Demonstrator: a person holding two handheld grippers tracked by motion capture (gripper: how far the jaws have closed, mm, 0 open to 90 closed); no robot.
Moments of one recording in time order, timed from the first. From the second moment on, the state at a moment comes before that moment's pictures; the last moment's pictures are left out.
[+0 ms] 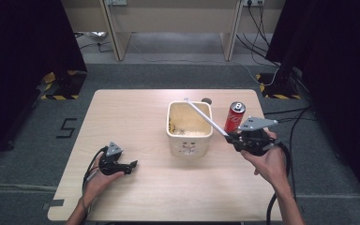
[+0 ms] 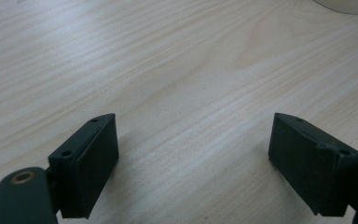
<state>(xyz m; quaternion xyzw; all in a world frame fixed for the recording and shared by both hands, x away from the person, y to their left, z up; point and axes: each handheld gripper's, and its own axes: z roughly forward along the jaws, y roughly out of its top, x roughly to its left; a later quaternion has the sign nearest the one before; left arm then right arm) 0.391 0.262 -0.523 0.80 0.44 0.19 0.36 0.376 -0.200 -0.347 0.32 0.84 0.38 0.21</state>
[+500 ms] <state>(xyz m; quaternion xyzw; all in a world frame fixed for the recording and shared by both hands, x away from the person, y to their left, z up) 0.391 0.262 -0.523 0.80 0.44 0.19 0.36 0.393 -0.168 -0.351 0.30 0.88 0.33 0.18</state>
